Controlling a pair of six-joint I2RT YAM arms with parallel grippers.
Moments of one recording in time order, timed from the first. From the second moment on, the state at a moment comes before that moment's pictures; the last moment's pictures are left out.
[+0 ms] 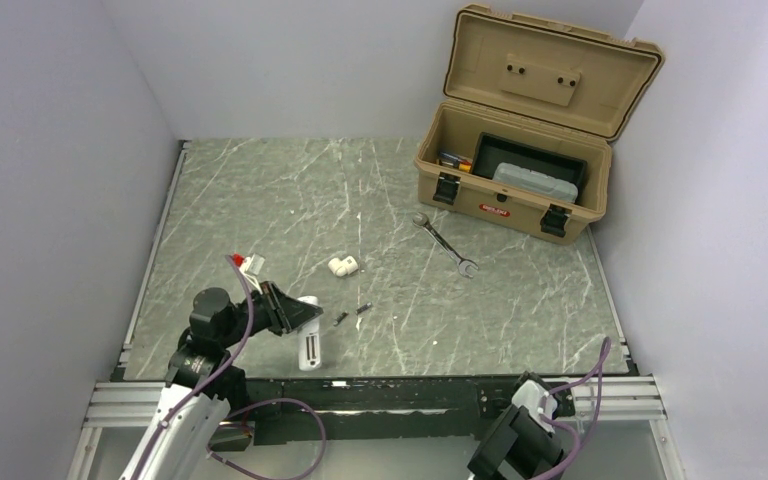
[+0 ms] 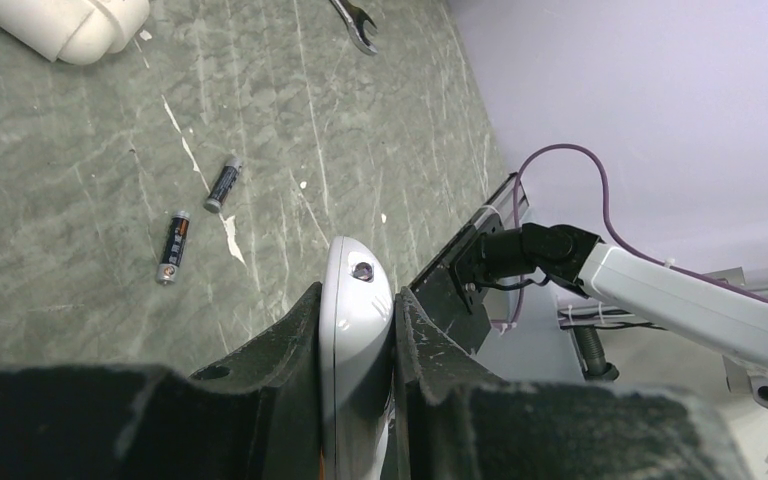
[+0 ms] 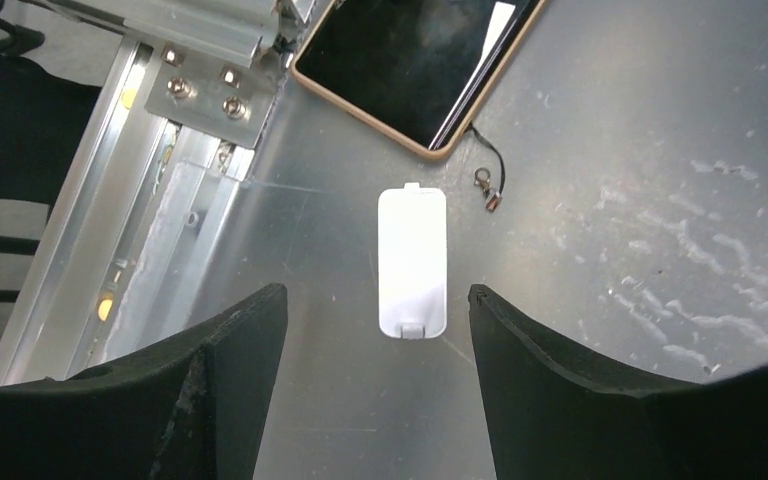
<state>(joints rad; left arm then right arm) -0.26 0.26 0.22 -0.20 0.68 -0.79 2.35 2.15 1.49 0.07 0.25 0.33</state>
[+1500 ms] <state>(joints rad) -0.26 0.26 0.29 -0.30 0.64 -0.79 2.29 2.28 1.71 -0.18 0.24 0.32</state>
